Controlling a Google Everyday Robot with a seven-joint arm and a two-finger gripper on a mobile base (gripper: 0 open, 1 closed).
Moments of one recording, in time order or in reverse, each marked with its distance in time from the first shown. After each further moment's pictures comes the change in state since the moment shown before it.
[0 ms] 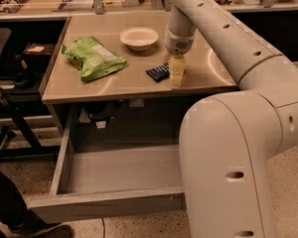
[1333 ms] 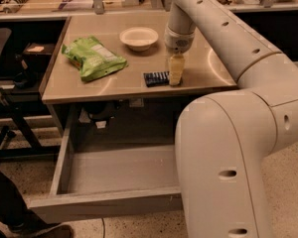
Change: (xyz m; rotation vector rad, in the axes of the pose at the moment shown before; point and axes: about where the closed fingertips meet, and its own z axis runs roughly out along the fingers) arm -0.001 -0.001 -0.009 0.000 0.000 0.000
